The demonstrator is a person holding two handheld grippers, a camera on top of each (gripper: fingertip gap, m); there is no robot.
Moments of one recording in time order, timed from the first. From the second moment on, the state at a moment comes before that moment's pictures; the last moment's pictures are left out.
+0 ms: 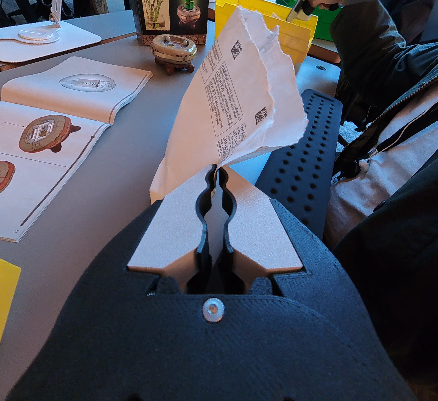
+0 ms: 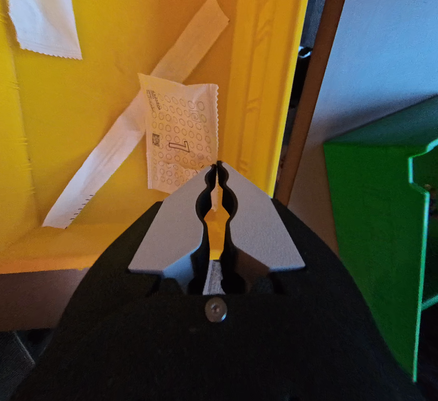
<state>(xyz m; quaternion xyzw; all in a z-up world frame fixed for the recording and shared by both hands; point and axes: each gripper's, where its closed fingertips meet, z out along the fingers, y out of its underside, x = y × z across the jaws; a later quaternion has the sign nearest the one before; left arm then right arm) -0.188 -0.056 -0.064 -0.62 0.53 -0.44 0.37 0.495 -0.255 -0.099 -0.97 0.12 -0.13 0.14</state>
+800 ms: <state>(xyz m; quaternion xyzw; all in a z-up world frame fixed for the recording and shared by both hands) -0.187 -0.060 -0.068 -0.61 0.54 -0.44 0.37 0.265 -0.205 0.025 -0.82 -0.07 -0.02 0.56</state>
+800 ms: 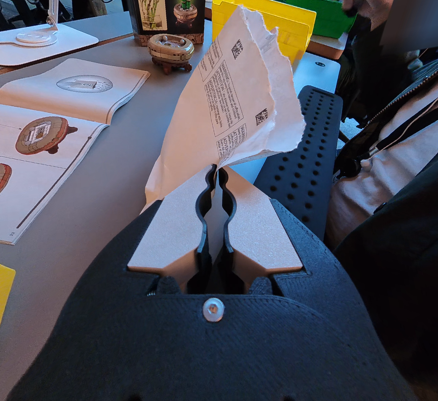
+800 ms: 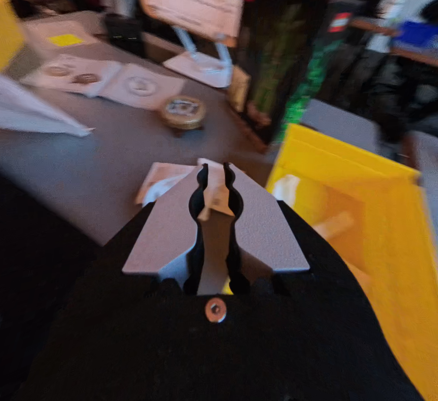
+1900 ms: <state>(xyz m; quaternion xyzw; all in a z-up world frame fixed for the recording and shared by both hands) -0.191 -0.064 -0.072 -0.59 0.55 -0.45 0.38 0.271 -0.178 -0.098 -0.93 -0.04 -0.12 0.35</state>
